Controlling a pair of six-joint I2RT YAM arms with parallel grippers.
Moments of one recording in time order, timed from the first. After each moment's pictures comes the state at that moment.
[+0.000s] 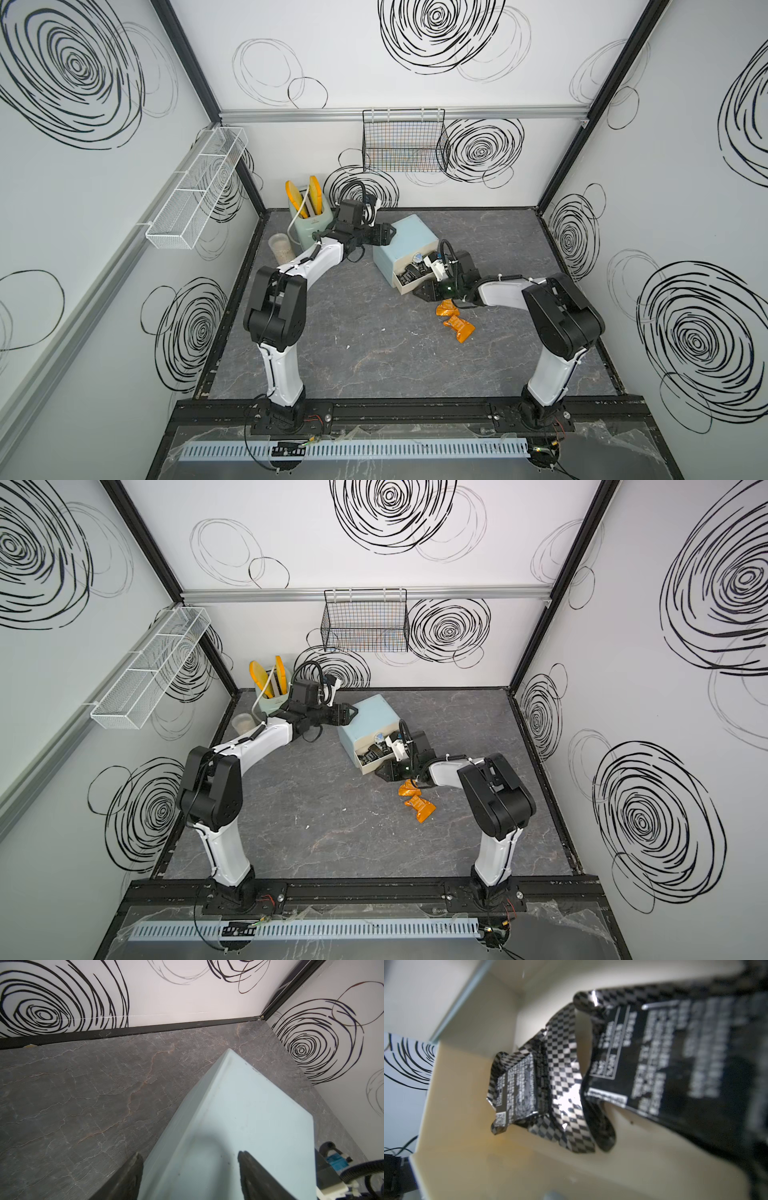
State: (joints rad) left arm -0.30 1.91 1.45 -0.14 0.38 -0.22; right arm 0.47 1.80 0.87 0.13 -0.54 0.36
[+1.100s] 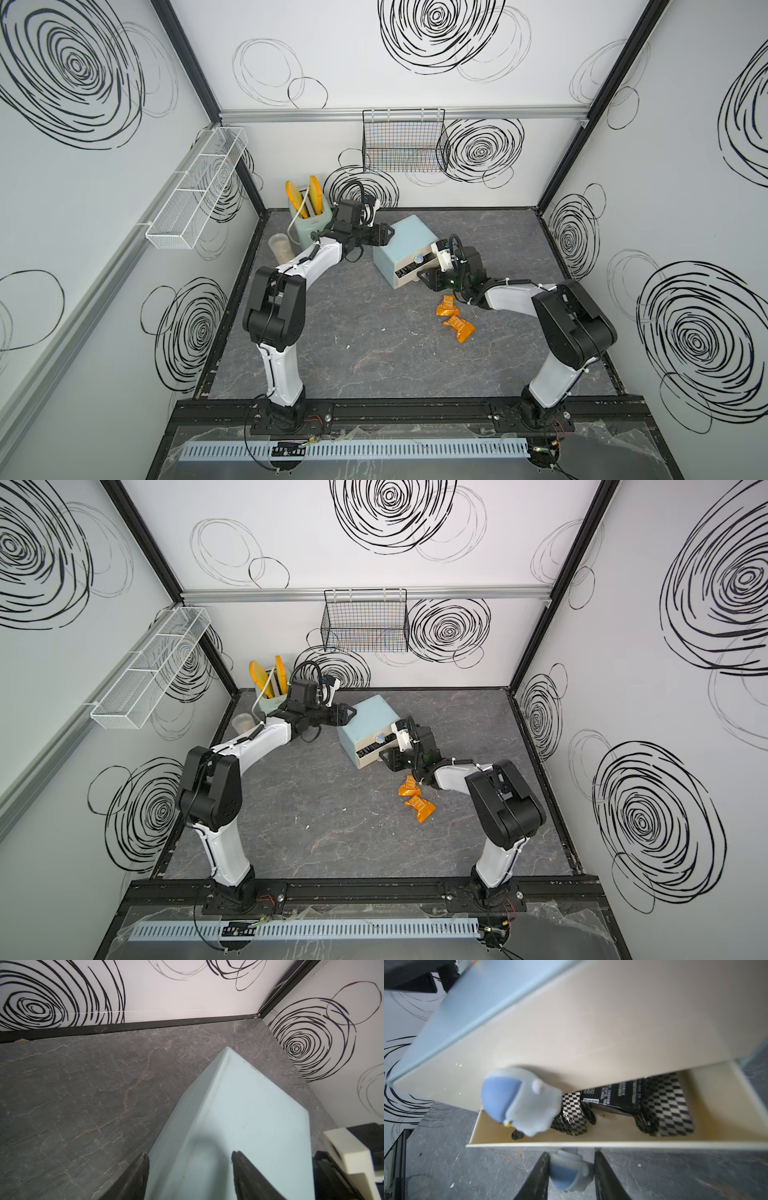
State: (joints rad) left arm -0.29 1.91 1.45 -0.15 0.41 -0.23; right arm 0.47 1.75 0.84 0.35 -0.41 0.33
